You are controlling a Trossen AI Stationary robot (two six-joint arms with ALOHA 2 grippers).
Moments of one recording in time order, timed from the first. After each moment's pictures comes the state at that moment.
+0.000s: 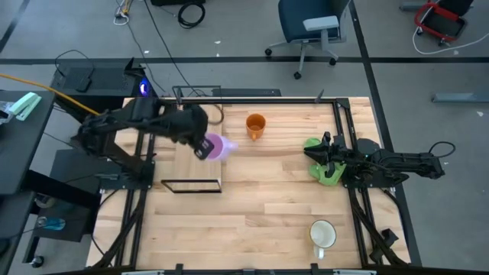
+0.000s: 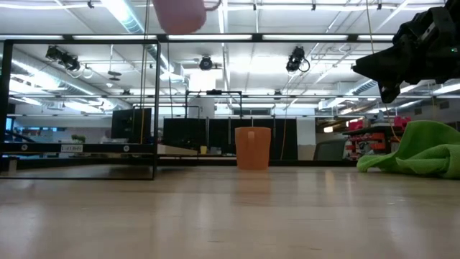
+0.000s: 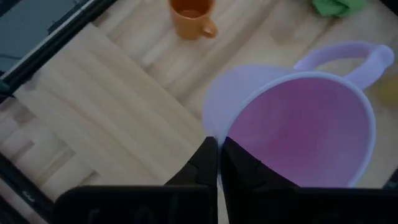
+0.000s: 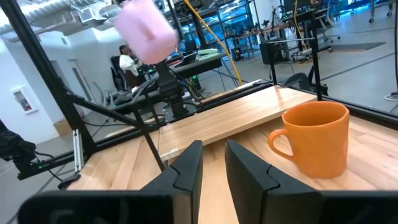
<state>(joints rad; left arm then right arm) 0.00 1.56 2.02 -1.57 -0.26 -0.72 -0.08 0.02 0.01 0.03 0.07 0.31</state>
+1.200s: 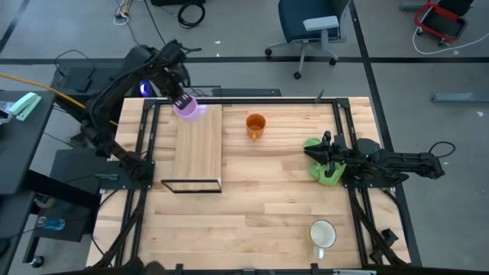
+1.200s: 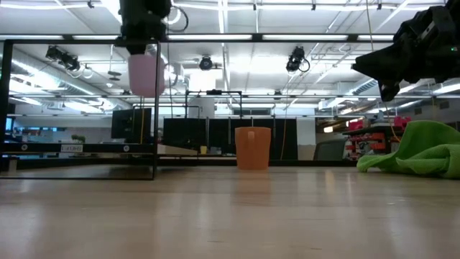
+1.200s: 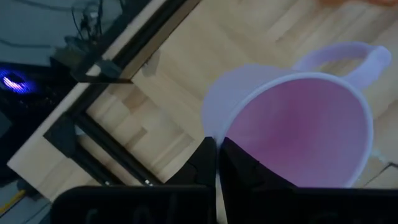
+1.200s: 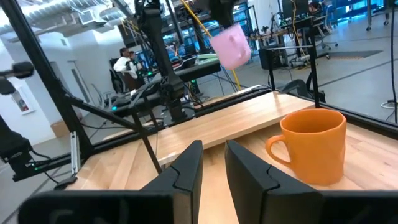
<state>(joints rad) 0.84 1.58 1.79 -1.55 -0.01 0.07 -0.08 0.02 0.01 0.05 0.07 0.29</state>
